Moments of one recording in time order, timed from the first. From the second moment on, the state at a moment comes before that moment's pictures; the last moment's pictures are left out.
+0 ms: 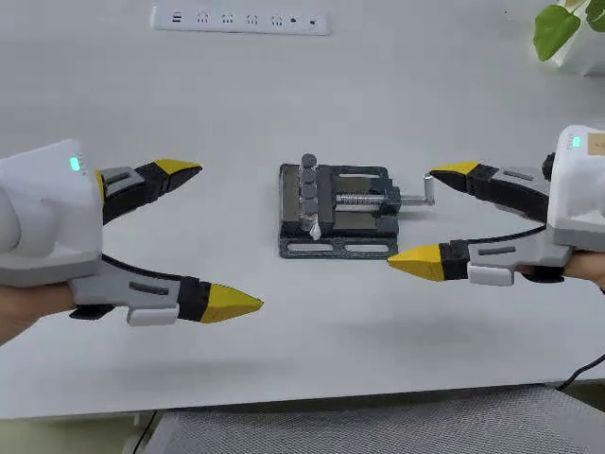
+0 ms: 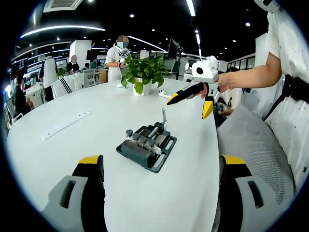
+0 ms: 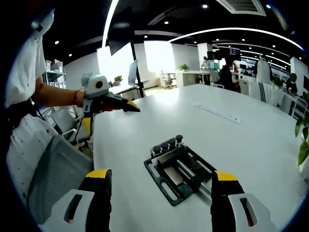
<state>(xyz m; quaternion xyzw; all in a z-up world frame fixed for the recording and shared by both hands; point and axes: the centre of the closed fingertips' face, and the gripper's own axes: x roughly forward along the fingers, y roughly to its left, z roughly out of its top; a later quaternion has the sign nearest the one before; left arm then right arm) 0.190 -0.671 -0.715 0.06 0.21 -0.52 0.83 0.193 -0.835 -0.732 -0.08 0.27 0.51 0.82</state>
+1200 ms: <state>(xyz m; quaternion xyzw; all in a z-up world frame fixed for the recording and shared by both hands) 0.185 -0.659 -0.743 0.07 0.24 -0.51 0.83 0.178 -0.838 -0.722 -0.06 0.23 0.51 0.83</state>
